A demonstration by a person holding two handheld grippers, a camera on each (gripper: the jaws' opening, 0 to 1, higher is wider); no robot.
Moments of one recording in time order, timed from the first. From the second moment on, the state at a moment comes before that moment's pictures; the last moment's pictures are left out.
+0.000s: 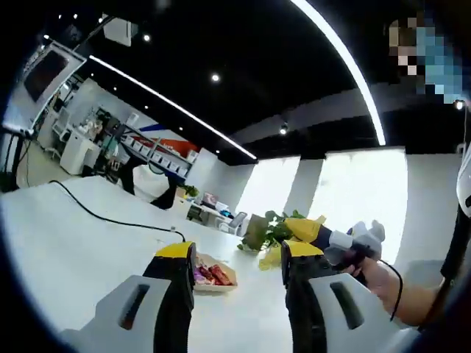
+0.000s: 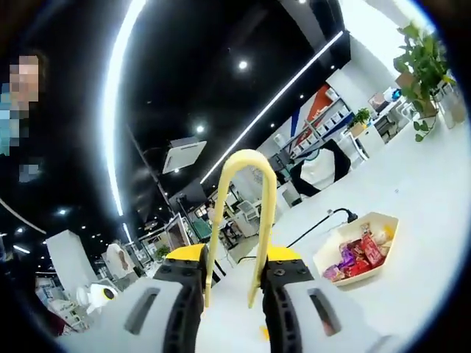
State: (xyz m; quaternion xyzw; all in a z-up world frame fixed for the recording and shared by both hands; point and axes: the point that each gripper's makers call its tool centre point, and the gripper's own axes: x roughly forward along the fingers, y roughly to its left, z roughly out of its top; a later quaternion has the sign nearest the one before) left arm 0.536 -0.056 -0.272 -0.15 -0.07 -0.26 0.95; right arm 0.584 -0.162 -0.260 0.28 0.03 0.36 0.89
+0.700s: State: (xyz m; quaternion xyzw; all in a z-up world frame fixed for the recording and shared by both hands) left arm 0.526 -0.034 -0.283 -0.03 -0.02 -0.27 0.96; right arm 0.622 -0.123 -0.329 0.15 0.09 0.26 0.95
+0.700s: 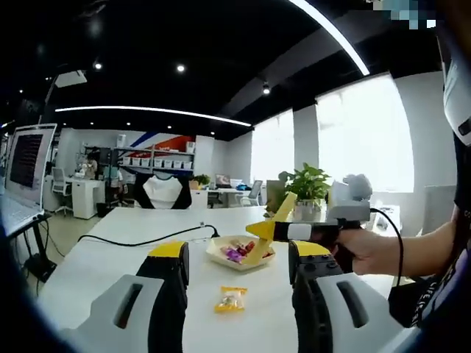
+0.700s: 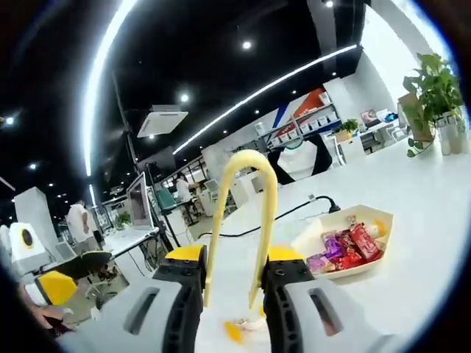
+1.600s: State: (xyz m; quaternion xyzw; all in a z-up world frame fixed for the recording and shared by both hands) left arm 0.526 -0.018 -0.292 -0.02 0.00 -0.26 0.97; right arm 0.652 -0.090 -0.391 -0.01 0.13 0.19 0.97
